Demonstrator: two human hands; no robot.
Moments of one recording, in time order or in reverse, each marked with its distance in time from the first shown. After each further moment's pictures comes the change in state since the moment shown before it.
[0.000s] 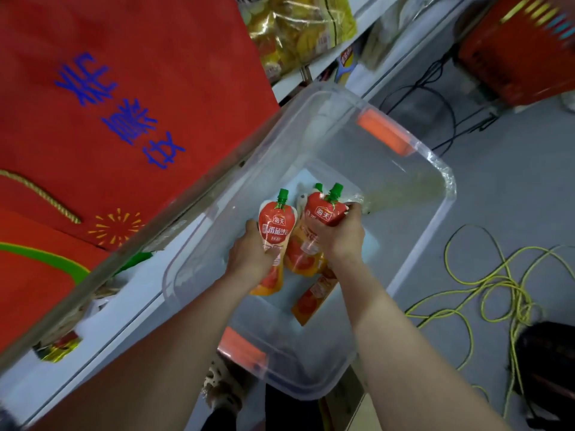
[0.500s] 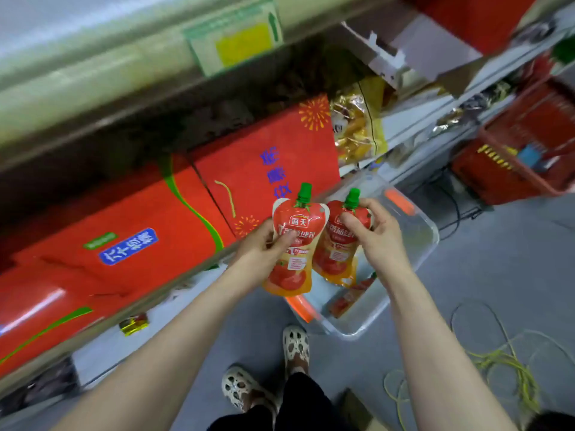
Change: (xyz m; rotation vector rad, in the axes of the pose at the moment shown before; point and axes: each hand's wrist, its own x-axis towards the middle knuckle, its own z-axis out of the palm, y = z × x) left_hand -0.233 -0.010 -0.197 -0.706 0.141 0.374; right_hand -0.224 -0.150 -0.087 0.247 -0.349 -0.580
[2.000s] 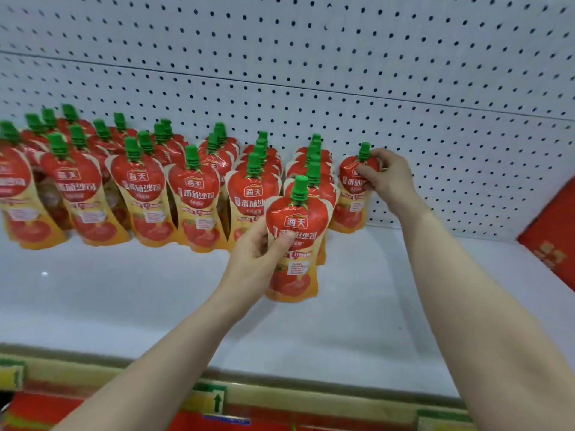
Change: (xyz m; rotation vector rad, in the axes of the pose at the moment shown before) left_hand -0.014 0.248 -0.306 -0.319 0.727 0.595; right_hand 0.253 -0.446 0.352 -0.176 -0.436 -0.699
